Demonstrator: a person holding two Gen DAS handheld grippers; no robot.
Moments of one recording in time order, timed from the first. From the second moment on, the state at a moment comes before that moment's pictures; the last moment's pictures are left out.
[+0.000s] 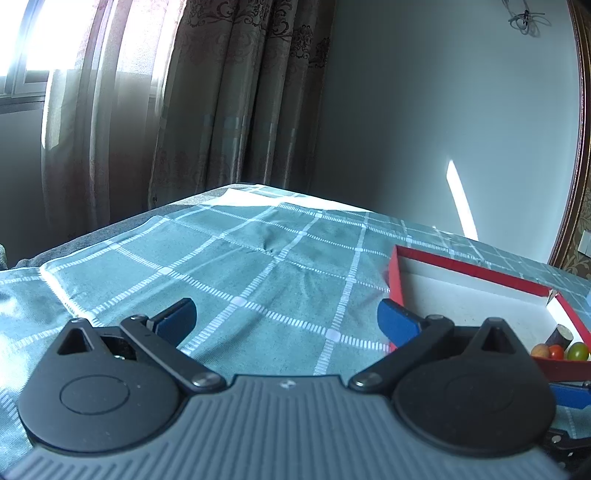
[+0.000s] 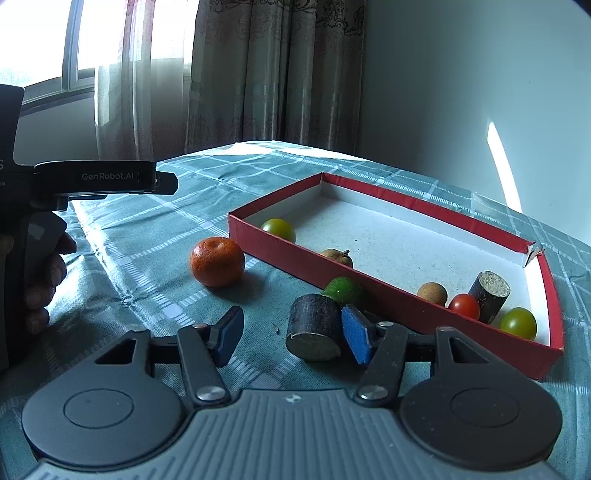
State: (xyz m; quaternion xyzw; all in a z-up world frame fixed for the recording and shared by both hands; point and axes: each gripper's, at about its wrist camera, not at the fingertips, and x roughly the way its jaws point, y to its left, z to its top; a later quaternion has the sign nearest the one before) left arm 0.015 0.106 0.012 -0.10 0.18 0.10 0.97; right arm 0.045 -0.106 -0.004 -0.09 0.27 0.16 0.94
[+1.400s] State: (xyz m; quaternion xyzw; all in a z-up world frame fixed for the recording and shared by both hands) left arm 0.016 0.106 0.011 -0.10 0.19 0.09 0.97; right arm 0.102 -0.176 0.021 0.01 0.22 0.07 0.97
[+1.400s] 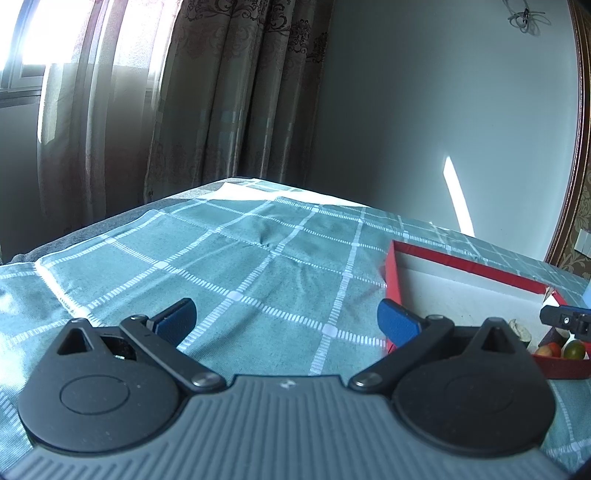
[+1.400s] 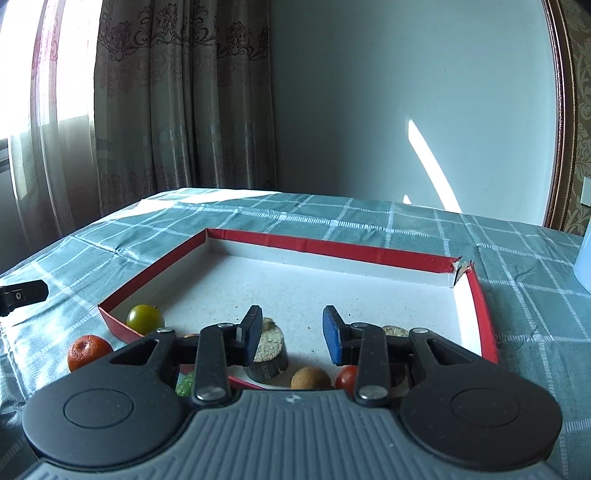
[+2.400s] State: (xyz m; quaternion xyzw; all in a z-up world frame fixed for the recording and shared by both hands) left arm 0.015 0.030 0.007 0.09 0.22 -0.04 0.97; right arm 0.058 -0.250 0.018 0.09 0.16 0.01 0.98
